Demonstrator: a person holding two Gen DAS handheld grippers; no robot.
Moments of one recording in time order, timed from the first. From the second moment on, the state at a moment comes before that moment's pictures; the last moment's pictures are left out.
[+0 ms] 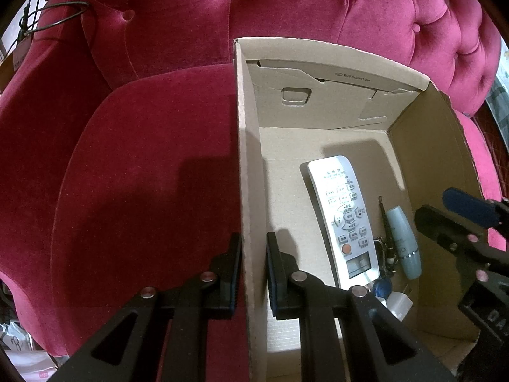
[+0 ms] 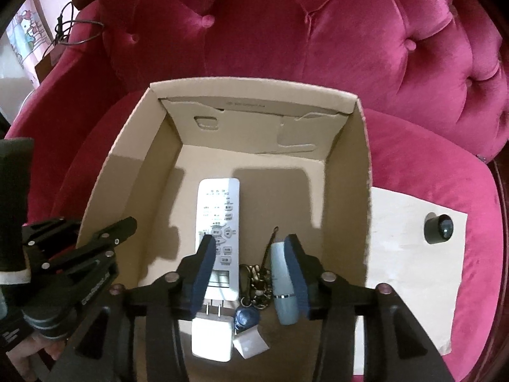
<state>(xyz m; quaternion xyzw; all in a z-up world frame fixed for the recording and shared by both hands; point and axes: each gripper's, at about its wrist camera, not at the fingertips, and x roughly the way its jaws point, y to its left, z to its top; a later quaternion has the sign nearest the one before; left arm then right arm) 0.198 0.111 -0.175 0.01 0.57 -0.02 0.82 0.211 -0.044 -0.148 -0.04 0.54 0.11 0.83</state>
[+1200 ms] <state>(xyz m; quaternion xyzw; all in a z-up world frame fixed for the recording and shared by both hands) 0.198 0.109 -0.175 0.01 0.57 -0.02 0.82 0.211 -0.140 -0.088 -0.04 0.49 0.03 0.87</state>
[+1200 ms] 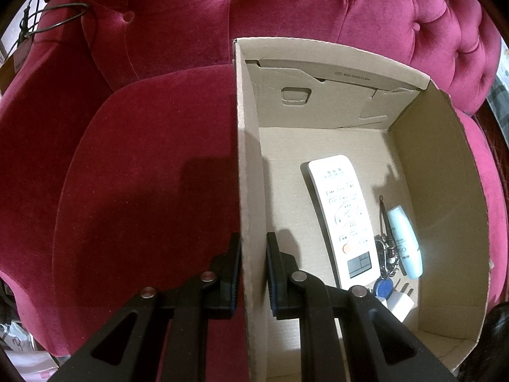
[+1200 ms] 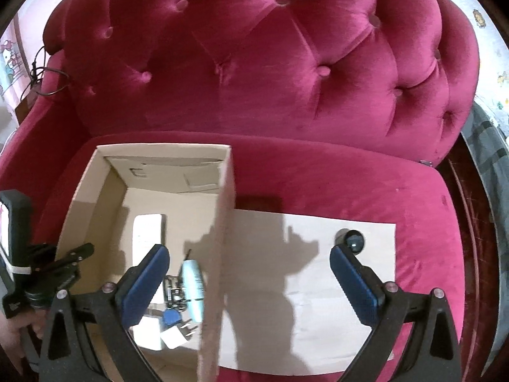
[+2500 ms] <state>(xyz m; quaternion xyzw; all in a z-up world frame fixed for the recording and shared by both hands) 0.197 0.106 -0.176 0.02 0.57 -0.02 0.82 0.275 -0.269 -0.196 0.00 0.53 -0.09 0.85</state>
